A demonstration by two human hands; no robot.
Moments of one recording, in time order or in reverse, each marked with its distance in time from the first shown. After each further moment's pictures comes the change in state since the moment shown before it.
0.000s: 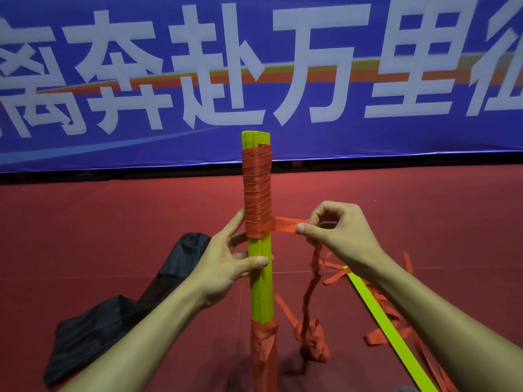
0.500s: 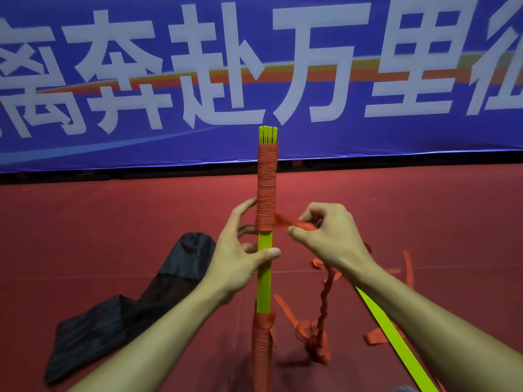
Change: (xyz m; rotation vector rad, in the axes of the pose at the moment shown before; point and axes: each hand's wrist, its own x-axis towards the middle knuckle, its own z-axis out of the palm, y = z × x) left_hand 0.003 0.008 0.025 0.181 0.178 0.134; right_hand -0.001 -0.010 0.020 -0.345 0.093 0.050
